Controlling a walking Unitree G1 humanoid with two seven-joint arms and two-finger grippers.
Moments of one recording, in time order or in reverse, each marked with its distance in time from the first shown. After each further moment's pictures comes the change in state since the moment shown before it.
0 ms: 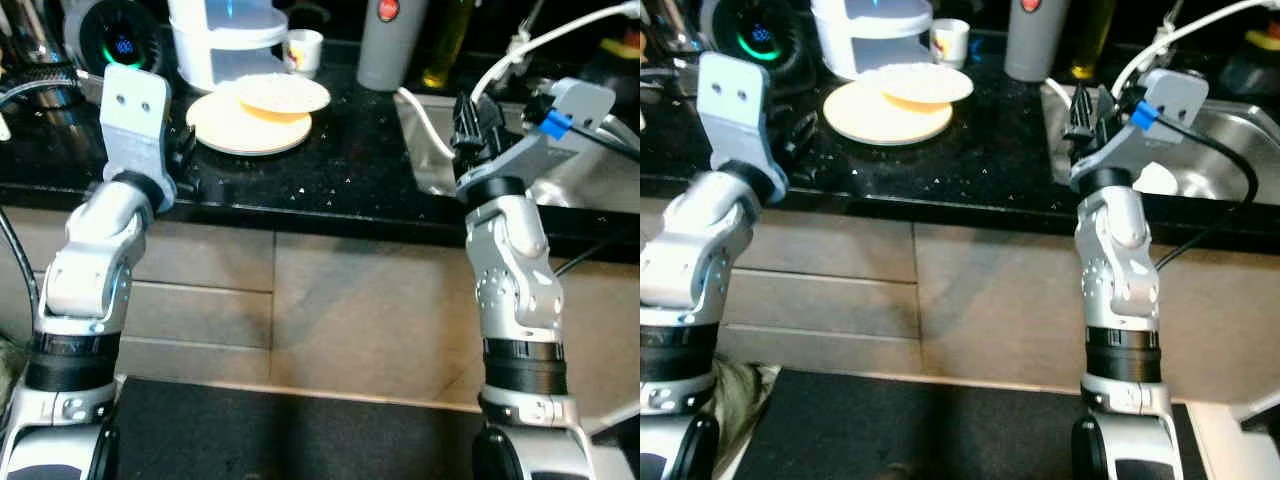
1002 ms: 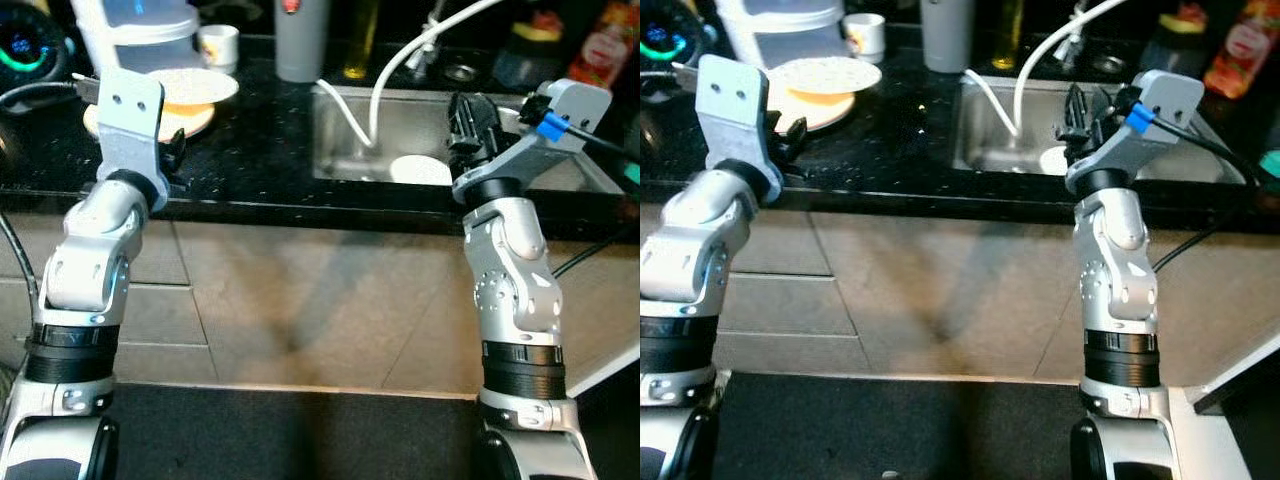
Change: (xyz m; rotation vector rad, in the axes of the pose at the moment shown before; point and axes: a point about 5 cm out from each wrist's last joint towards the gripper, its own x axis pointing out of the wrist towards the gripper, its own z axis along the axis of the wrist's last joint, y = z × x) left arm 0.004 0.004 0.001 0.000 0.013 0.044; right arm -0.002 0.000 0.001 -0.002 -0.003 0.002
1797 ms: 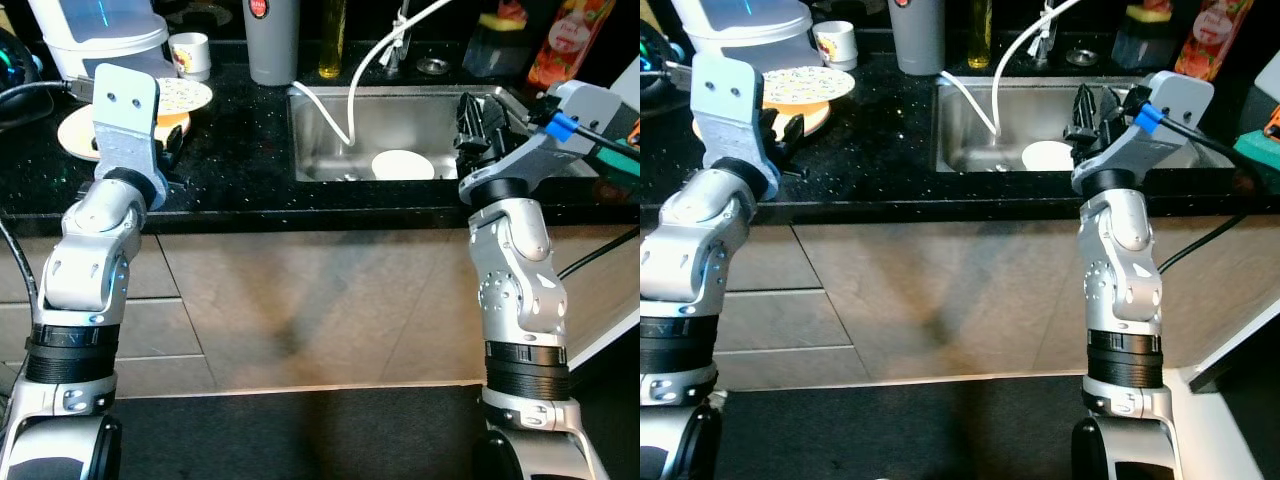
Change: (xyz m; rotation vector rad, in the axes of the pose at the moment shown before) left arm 0.001 0.001 0.005 -0.011 -0.016 0.012; right arm -0.001 -0.001 0.000 0.001 0.002 -0.006
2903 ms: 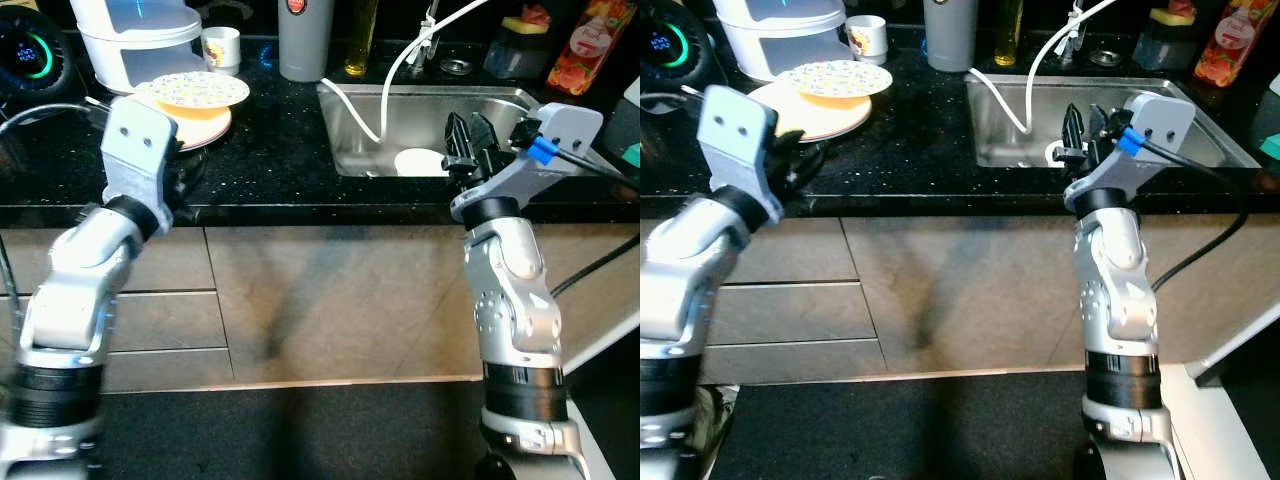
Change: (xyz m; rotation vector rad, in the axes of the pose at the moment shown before) left arm -0.027 -0.013 -0.011 -0.053 -0.143 -0.032; right arm -0.022 0.003 -0.007 -0.129 -0.035 0.027
